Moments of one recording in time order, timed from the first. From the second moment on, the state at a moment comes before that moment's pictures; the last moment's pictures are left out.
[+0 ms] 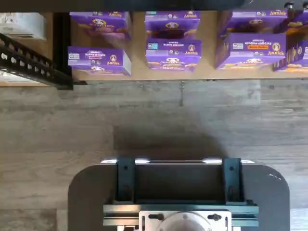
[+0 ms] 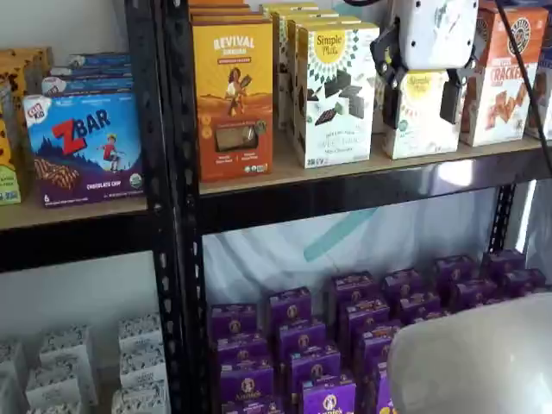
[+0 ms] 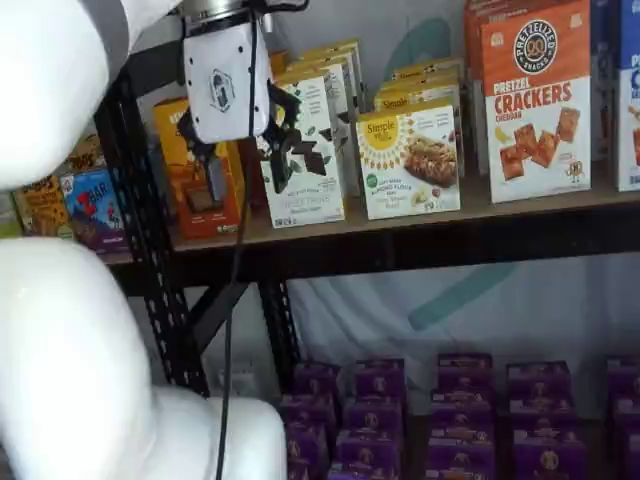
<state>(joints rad) 0.01 -0.84 -1.15 0.04 2.00 0.03</state>
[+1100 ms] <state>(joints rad) -0.23 -0.81 -1.11 0.04 1.79 -0.21</state>
